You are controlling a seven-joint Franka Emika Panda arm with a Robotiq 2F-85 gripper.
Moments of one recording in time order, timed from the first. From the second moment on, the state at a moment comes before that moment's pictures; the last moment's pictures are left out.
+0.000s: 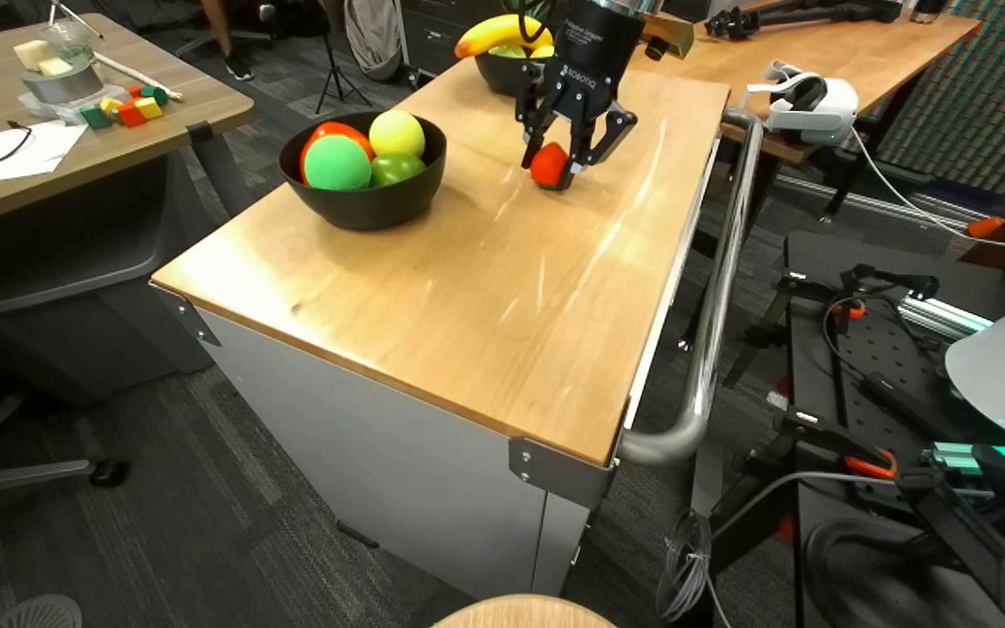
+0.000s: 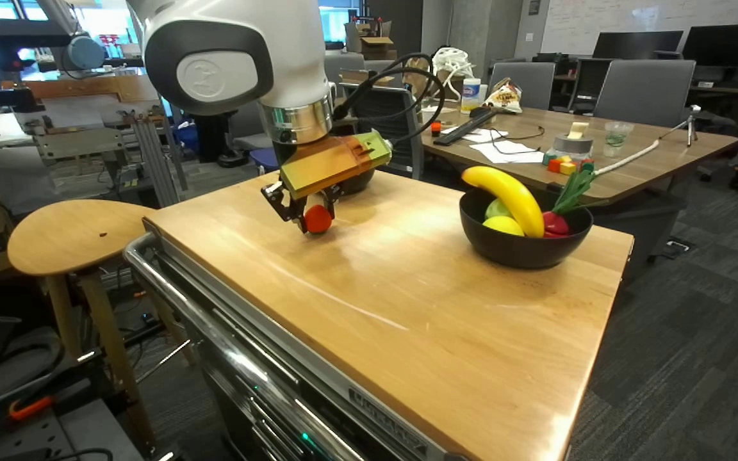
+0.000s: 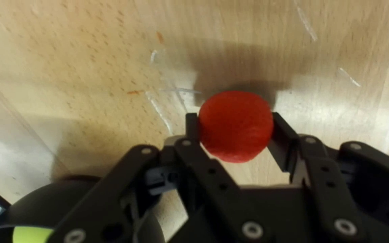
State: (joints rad) arm -0.04 0.07 0.01 -2.46 0.47 2.73 -1.76
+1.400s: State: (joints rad) arm -0.18 0.18 -0.14 -2.04 0.29 2.66 -1.76
